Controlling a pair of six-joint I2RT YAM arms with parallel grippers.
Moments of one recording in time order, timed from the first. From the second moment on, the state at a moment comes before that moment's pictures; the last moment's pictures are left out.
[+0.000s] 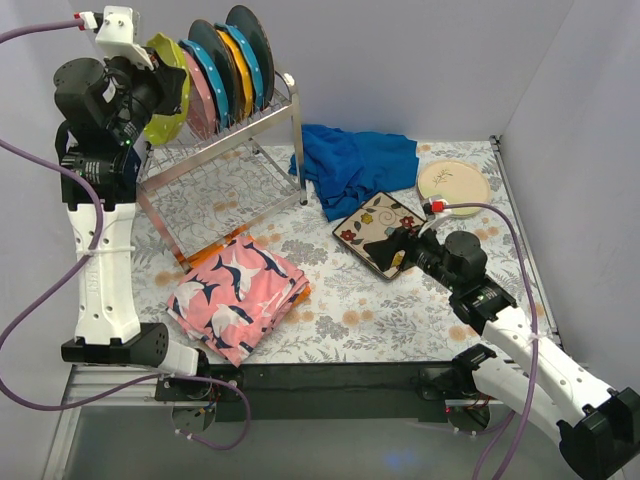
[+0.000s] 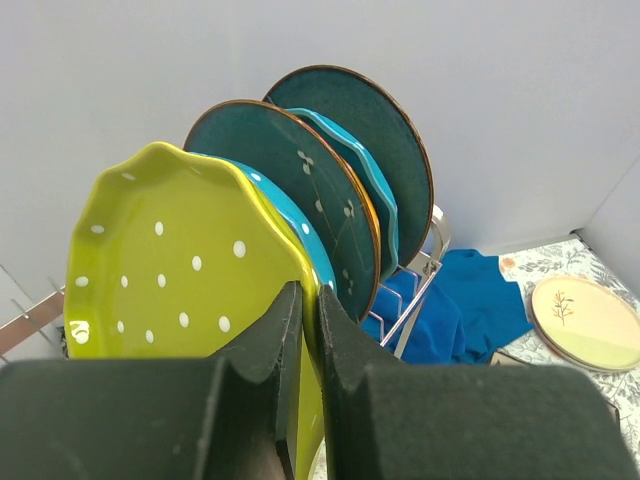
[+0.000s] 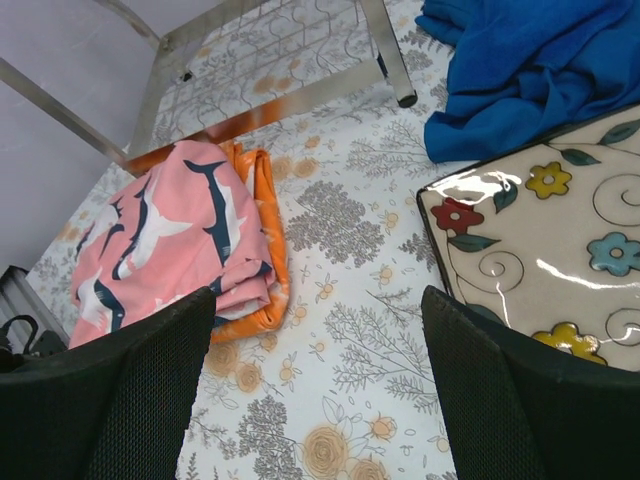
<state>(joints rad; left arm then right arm) -0.04 1.45 2.12 -0.59 0.23 -0.07 0.55 0.79 0.54 0.08 -0.20 0.43</state>
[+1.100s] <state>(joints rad) -0.04 1.26 2.04 -0.70 0.30 -0.11 0.63 0.89 0.75 0.09 -0.21 0.61</state>
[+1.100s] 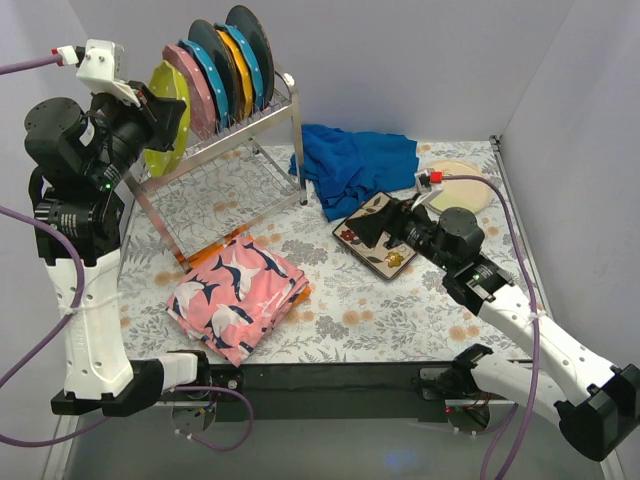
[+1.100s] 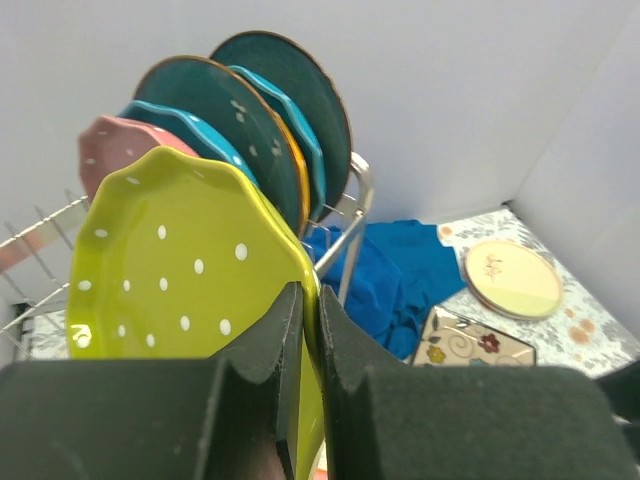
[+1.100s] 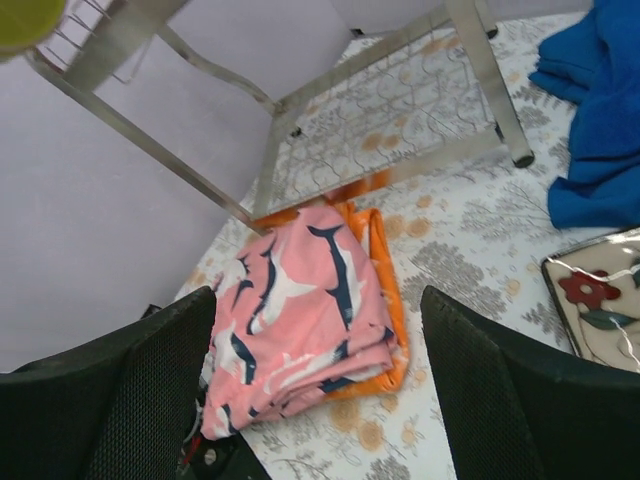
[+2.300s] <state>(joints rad) -0.04 1.06 1.82 -0.64 0.59 -0.21 0.88 1.37 1.27 0.44 -0.18 0.99</state>
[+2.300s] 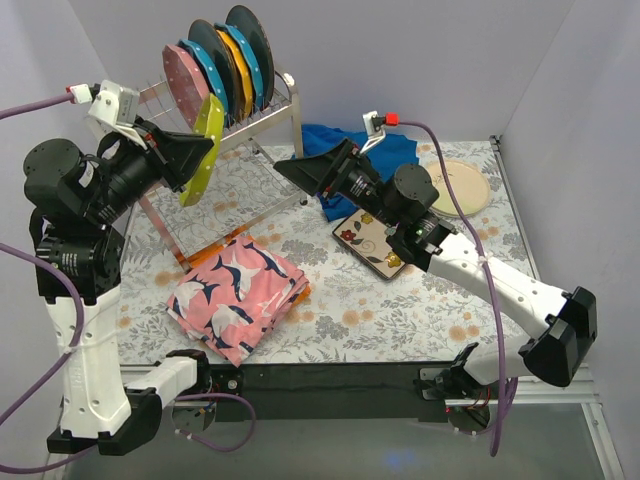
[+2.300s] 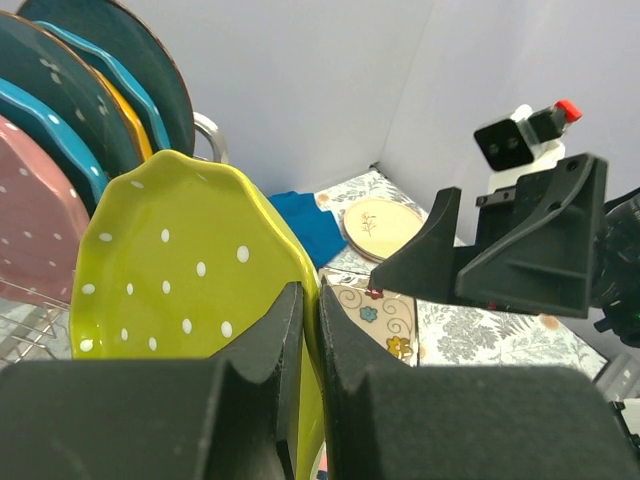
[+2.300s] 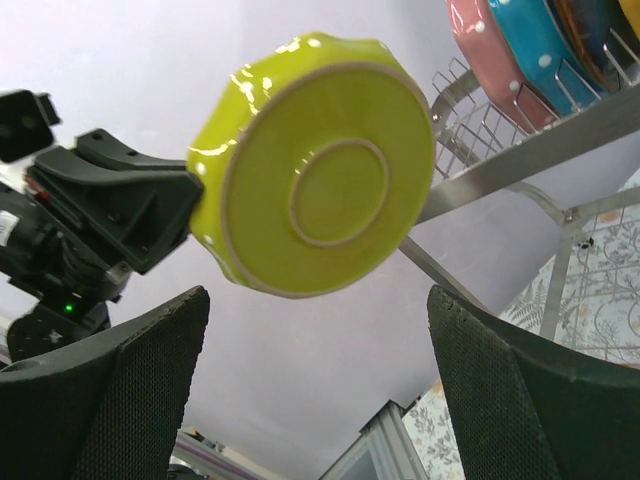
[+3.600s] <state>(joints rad) -0.05 1.00 1.46 -0.38 0.70 -0.33 0.87 0.97 0.91 0.20 0.21 0.69</state>
